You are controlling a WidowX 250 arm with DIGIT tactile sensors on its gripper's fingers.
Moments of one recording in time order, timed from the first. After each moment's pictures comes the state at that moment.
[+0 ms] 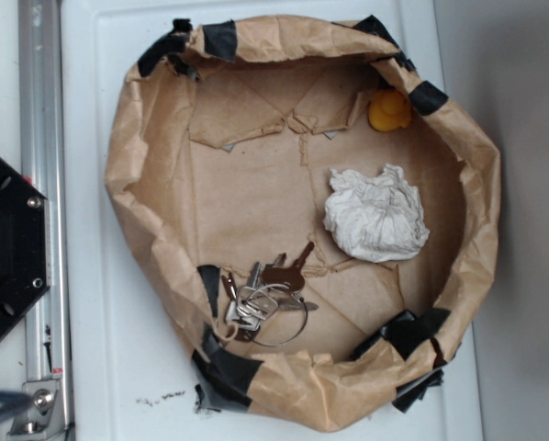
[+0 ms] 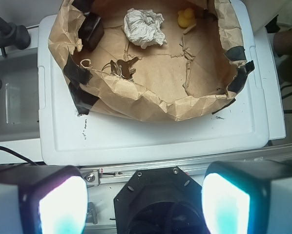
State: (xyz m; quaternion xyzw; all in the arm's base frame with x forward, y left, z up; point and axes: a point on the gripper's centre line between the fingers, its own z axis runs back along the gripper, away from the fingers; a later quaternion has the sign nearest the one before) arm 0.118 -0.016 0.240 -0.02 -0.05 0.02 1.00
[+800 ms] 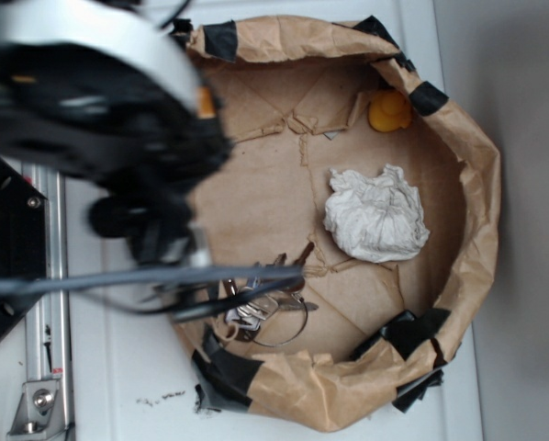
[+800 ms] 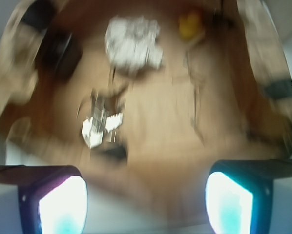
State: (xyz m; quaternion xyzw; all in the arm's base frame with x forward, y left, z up) arm 0.214 0.007 0.141 -0.03 -0.06 0.07 0.99
